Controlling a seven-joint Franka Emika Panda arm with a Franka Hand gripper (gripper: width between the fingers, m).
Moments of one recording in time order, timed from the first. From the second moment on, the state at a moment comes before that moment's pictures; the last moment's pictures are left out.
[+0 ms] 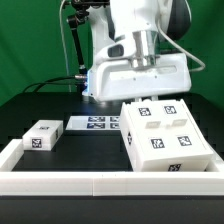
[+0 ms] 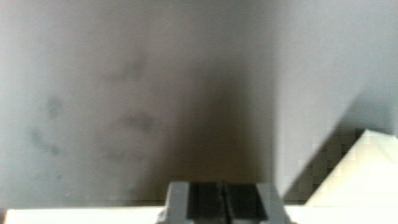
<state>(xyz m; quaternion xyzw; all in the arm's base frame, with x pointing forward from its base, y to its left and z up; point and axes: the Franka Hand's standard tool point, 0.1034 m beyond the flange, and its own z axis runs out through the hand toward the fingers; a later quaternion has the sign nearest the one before) 0.493 0.049 0.071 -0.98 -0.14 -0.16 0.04</state>
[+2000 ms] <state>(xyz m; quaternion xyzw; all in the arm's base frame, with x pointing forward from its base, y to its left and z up) 0.538 0.091 0.127 -0.98 -0.15 -0.13 0.06</state>
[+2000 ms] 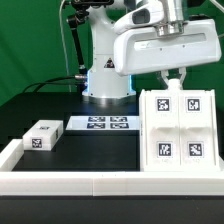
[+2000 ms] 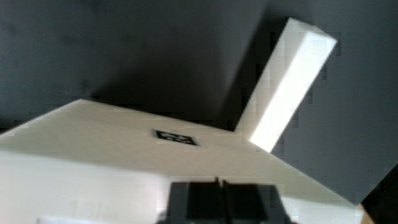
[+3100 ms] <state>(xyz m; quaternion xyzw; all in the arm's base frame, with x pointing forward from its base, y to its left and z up) 0.543 0.088 0.144 -0.98 -0.15 -0.12 0.05</state>
